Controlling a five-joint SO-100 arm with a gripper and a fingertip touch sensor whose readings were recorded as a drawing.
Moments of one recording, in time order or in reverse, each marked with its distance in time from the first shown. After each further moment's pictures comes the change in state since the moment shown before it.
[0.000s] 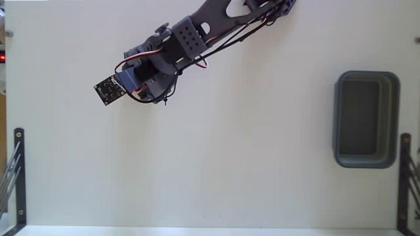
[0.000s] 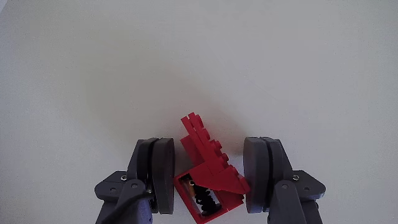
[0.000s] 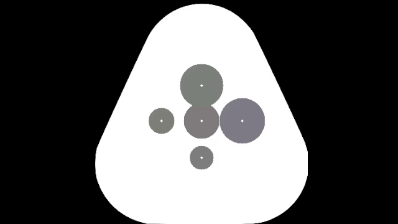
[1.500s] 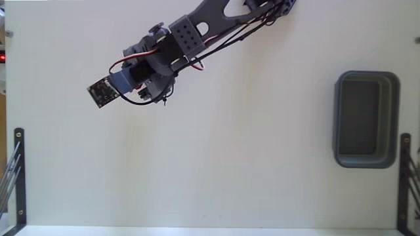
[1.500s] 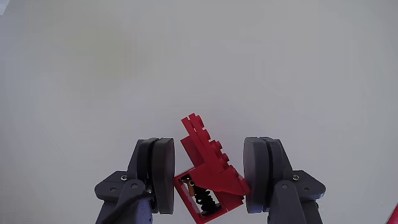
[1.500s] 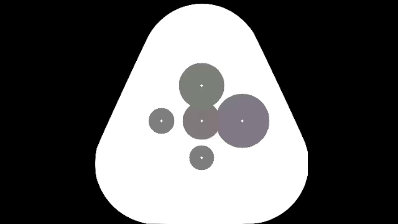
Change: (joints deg) arm 0.0 0.0 -13.3 16.6 -0.1
